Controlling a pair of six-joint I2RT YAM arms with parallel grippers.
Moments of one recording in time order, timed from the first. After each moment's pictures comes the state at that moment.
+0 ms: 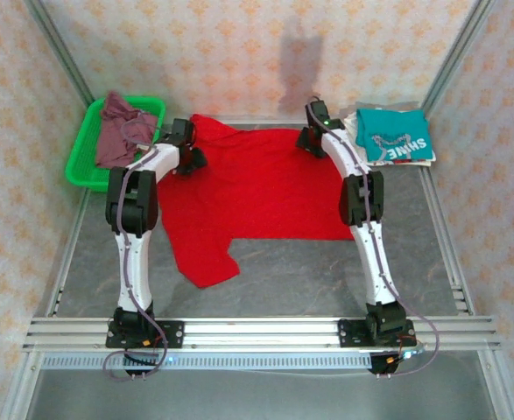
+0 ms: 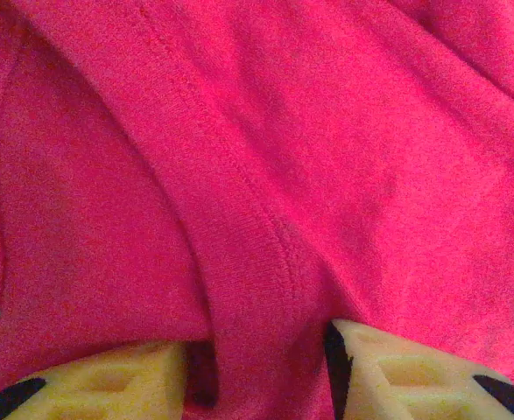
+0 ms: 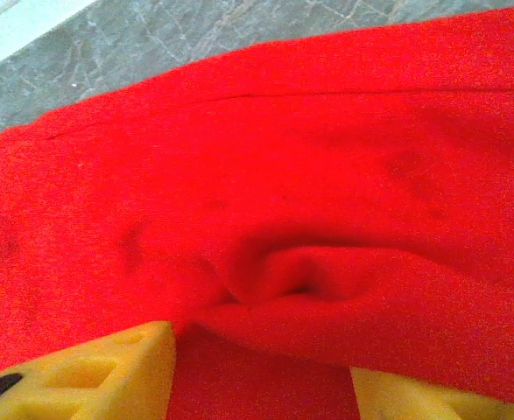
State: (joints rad) left arm -0.06 2.28 1.75 -0.53 0.02 -0.57; right arm 0.23 2.71 2.56 -0.87 0.01 0.61
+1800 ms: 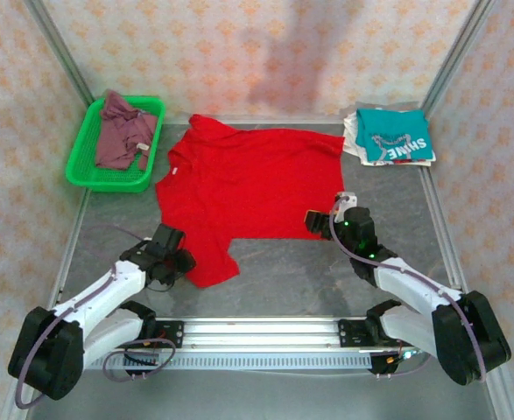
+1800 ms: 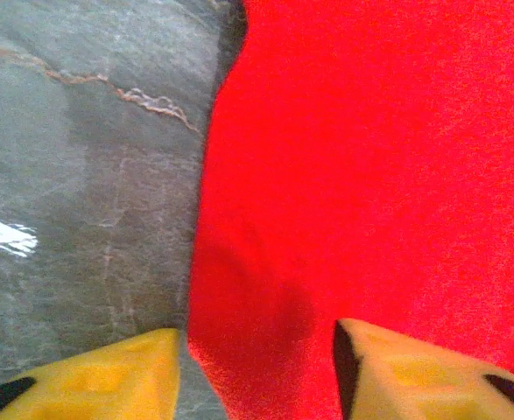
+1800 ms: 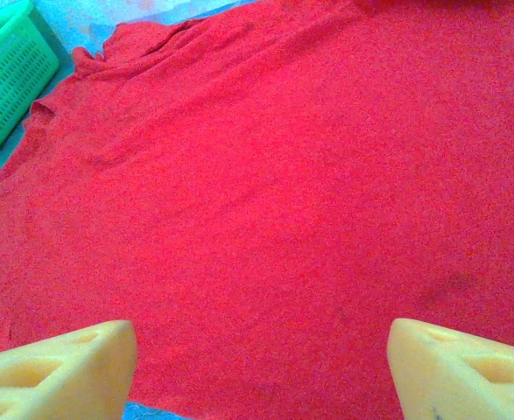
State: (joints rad) left arm -0.35 0.98 0.39 -0.60 0.00 -1.00; right arm 0.40 1.06 0.35 0.25 -0.05 0.43
